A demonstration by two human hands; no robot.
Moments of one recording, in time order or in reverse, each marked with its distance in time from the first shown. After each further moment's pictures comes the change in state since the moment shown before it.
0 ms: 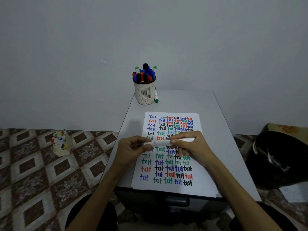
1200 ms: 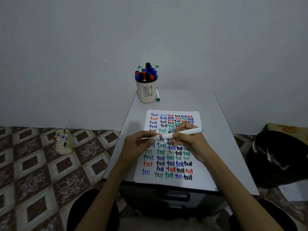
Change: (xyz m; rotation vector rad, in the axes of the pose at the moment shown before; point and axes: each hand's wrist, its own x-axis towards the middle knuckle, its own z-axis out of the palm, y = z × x) left_hand -0.001 -0.004 0.004 0.048 -0.029 0.060; right_hand 0.004 -0.003 0.010 0.196 0.036 0.042
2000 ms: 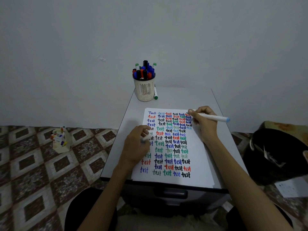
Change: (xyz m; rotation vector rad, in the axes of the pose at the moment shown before) left_hand 0.008 -0.014 0.009 0.508 0.089 0.154; right_hand 0.040 -0.010 -0.046 -0.077 0.486 -0.274
